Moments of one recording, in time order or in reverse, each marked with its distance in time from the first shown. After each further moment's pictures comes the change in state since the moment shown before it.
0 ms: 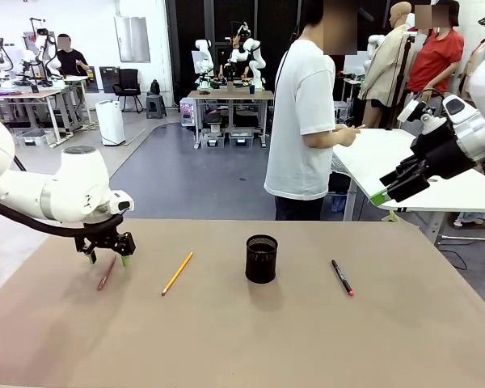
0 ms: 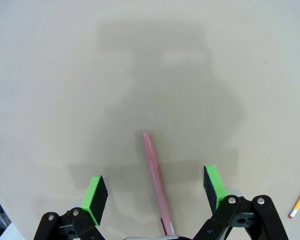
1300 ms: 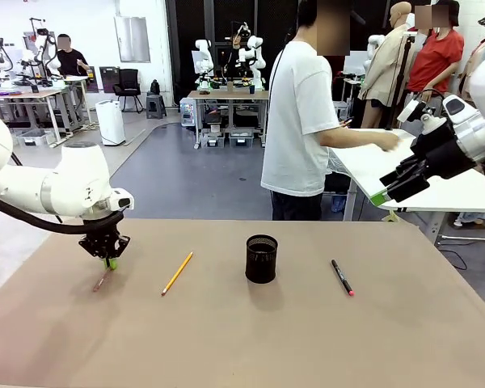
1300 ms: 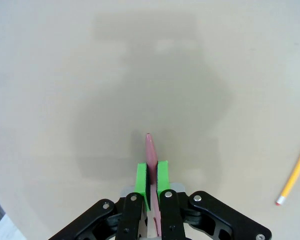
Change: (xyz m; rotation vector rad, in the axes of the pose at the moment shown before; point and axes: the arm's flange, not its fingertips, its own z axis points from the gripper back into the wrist) left arm -0.002 -0.005 0.018 -0.061 0.049 0.020; right arm 0.000 0.000 0.000 0.000 0.000 0.000
